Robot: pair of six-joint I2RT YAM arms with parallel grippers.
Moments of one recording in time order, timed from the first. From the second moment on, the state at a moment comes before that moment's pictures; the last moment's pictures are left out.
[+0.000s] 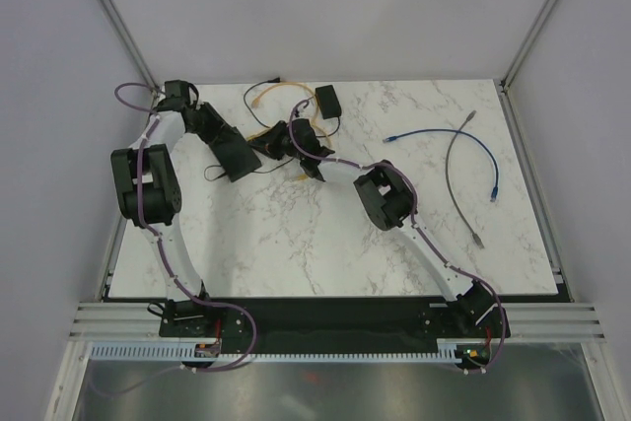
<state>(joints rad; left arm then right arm) 0.13 2.09 1.60 -0.51 0.45 -0.62 0.70 2.86 2.25 0.40 -0.24 1.31</state>
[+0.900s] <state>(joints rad) 0.14 2.11 1.58 -0.60 0.39 -0.62 0.72 2.79 2.27 0.12 -0.16 1.46</state>
